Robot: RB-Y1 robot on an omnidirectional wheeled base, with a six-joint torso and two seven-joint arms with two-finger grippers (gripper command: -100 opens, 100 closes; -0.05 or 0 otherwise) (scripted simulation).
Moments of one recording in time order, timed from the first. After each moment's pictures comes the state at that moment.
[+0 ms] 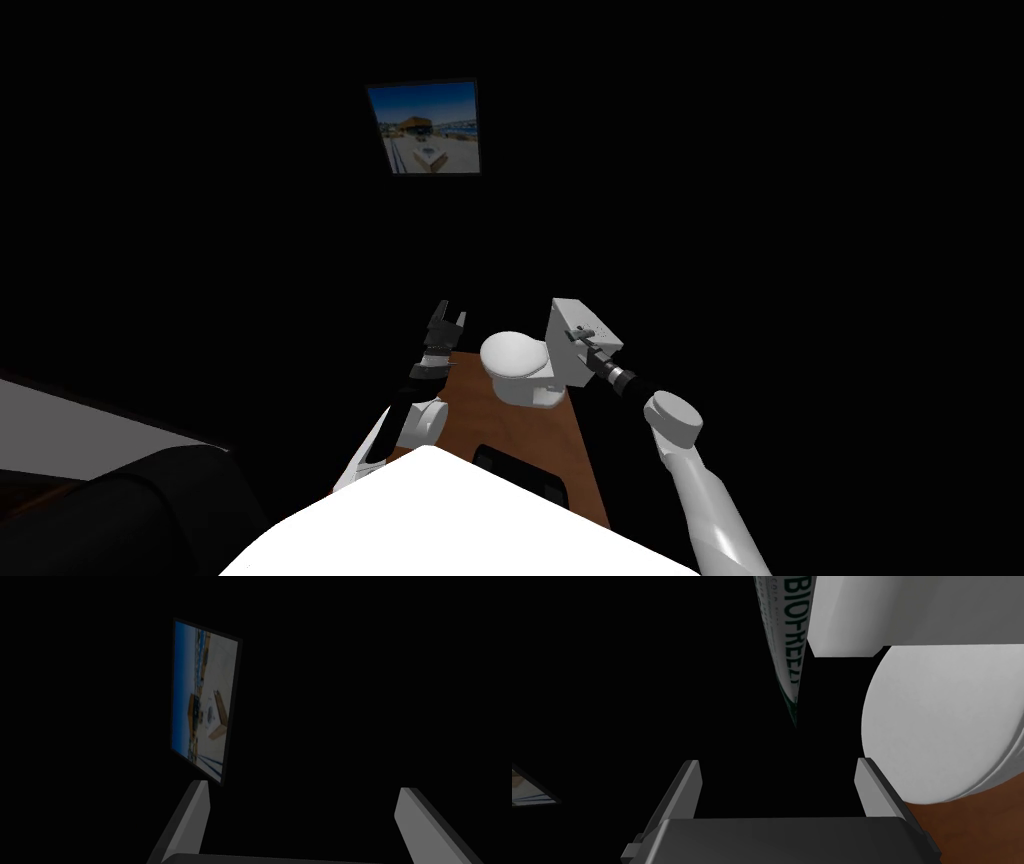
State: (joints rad) left arm 0.51 0.01 -0.02 -2.32 0.06 -0.38 0.12; right arm -0.17 -0.17 -0.43 -1.44 -1.40 0.93 -1.73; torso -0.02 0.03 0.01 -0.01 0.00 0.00
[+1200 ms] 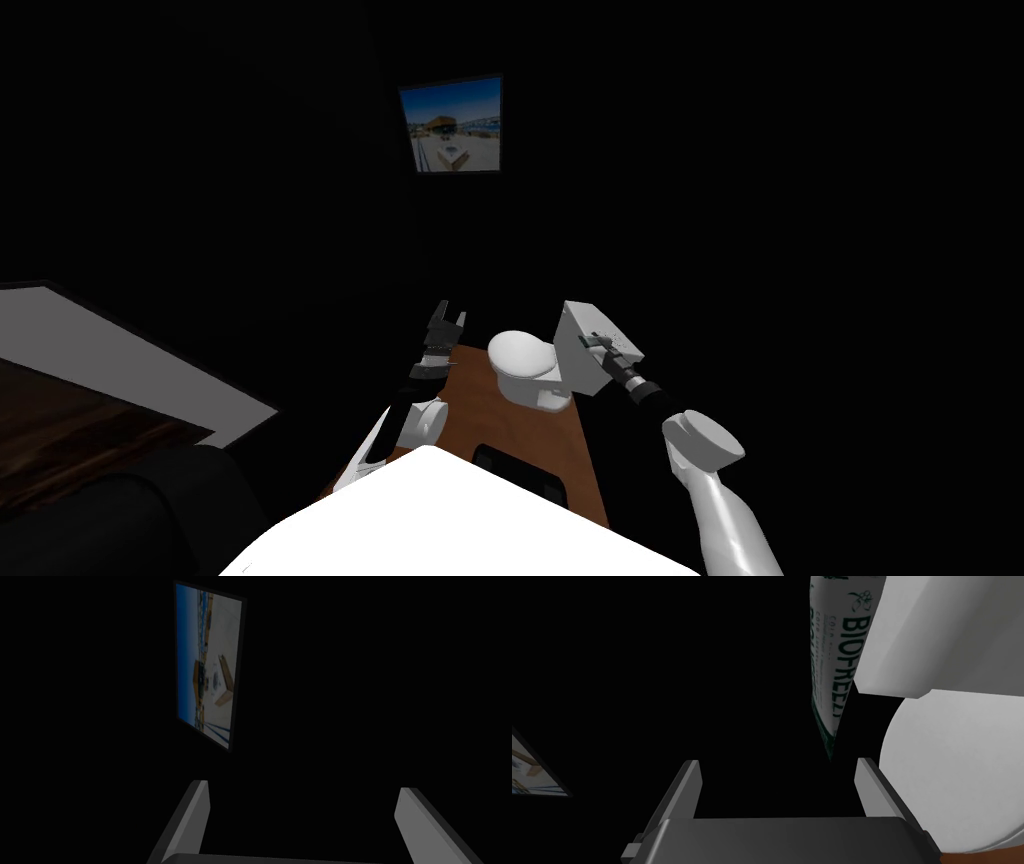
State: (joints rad) left arm 0.51 0.01 -0.02 -2.32 0.06 -0.38 0.12; right arm -0.18 -0.15 -0.60 -1.36 -1.55 0.93 -1.49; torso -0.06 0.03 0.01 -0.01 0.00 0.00
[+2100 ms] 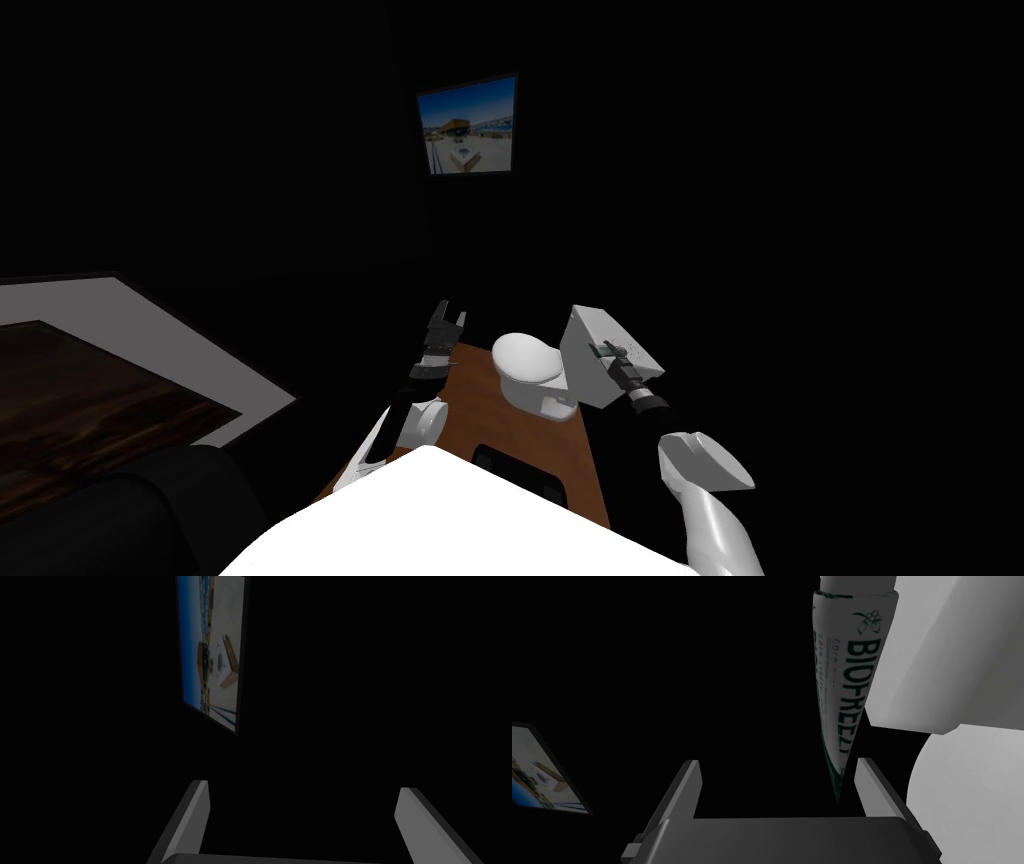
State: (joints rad) left arm 0.51 0.01 -0.02 -2.32 0.06 -0.38 0.12; right arm -0.20 -0.06 -0.75 -1.27 -1.68 0.91 -1.26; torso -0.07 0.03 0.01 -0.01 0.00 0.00
